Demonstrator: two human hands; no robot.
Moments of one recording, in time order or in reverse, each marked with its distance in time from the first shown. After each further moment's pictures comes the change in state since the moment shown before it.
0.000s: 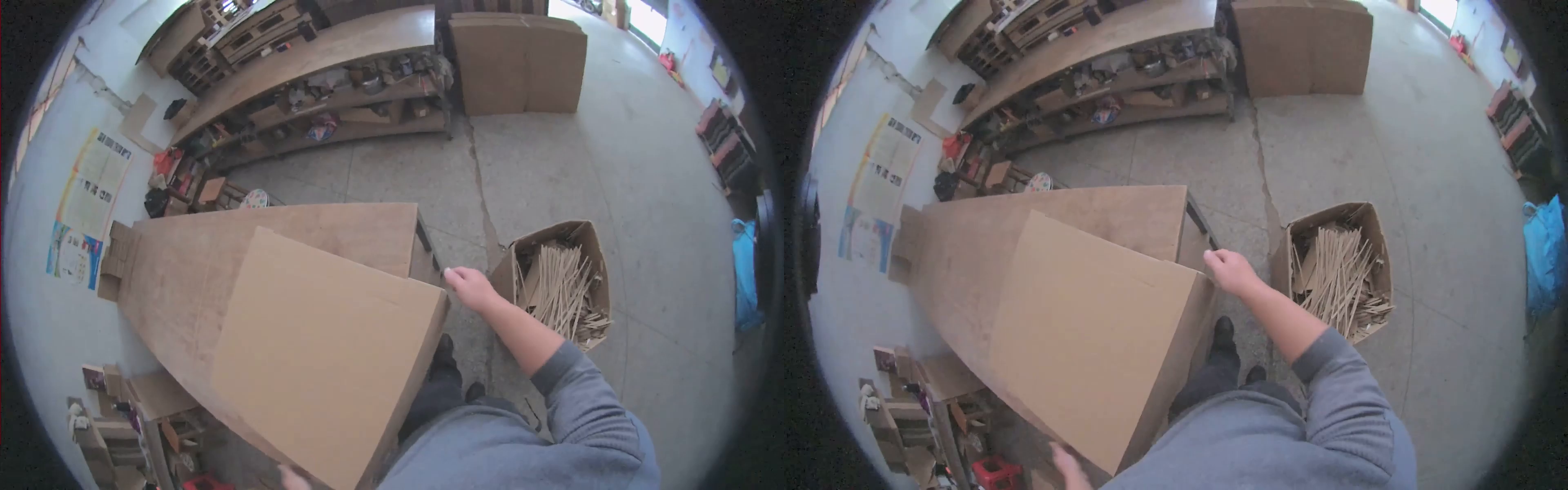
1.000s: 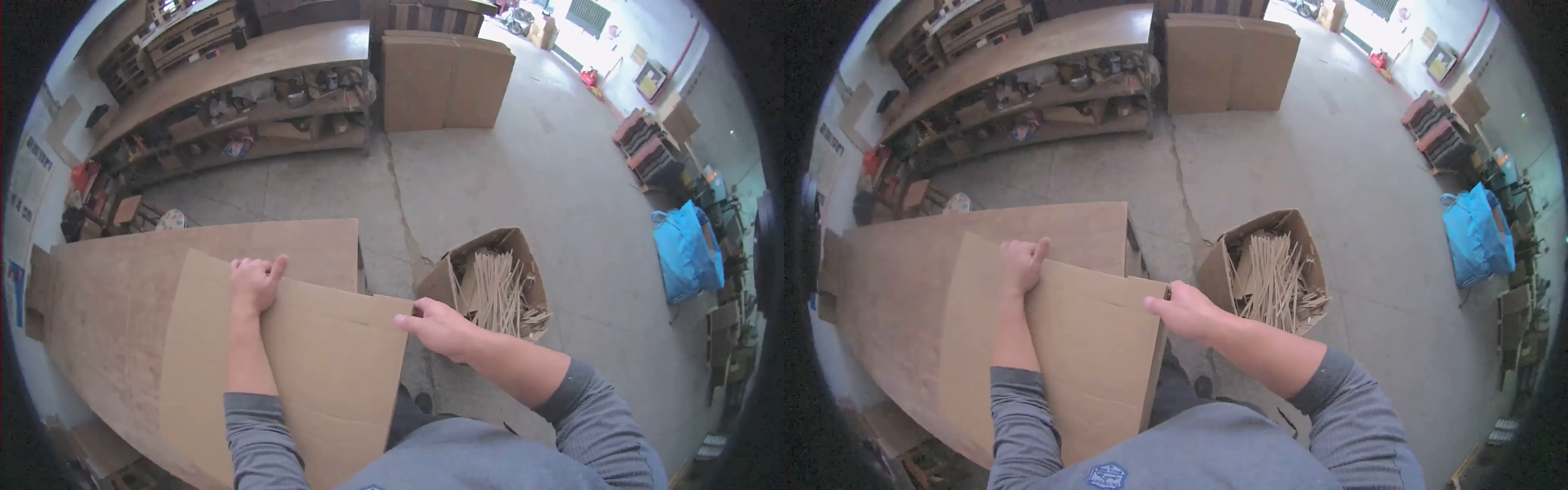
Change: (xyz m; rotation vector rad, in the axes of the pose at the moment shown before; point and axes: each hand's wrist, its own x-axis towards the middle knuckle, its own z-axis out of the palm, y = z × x) left_hand -0.060 0.200 0.497 1.440 -0.712 1.507; right_hand -0.105 -0.111 0.011 -0.045 -0.098 0.475
